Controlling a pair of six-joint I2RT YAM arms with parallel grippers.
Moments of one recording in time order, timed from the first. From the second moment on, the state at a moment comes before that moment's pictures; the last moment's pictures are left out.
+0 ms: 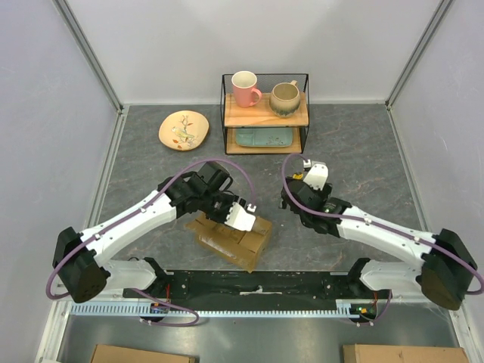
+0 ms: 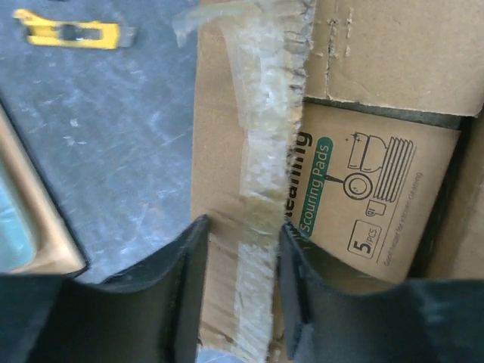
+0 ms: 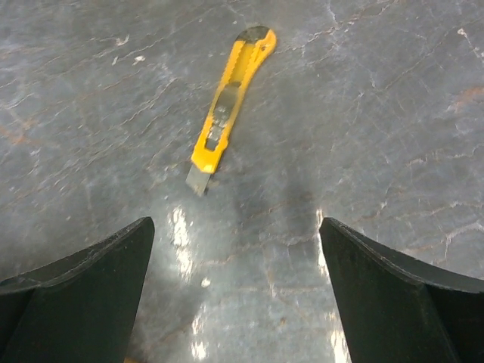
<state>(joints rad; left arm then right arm) -0.80 1.26 1.03 -0.83 0.40 1.19 0.90 1.16 0.74 -0.46 0.70 0.85</state>
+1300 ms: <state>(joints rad) -0.88 1.40 1.12 -0.88 -0.56 0.66 0.66 1.74 0.91 -0.09 0.54 0.53</state>
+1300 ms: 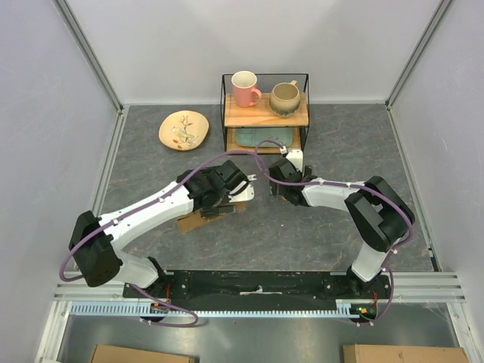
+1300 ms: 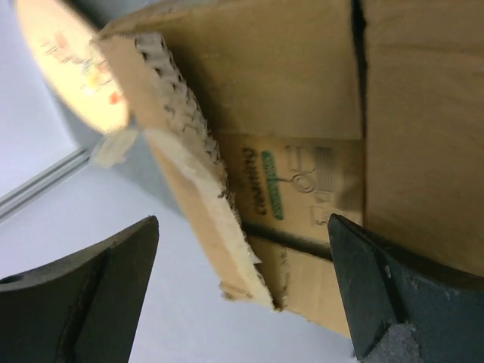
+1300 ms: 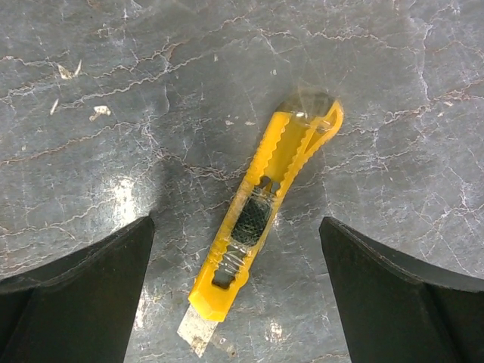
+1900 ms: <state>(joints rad) -0.12 1.33 1.38 -1.04 0.03 0.68 0.66 1.76 0.91 -0.05 0.54 0.50</state>
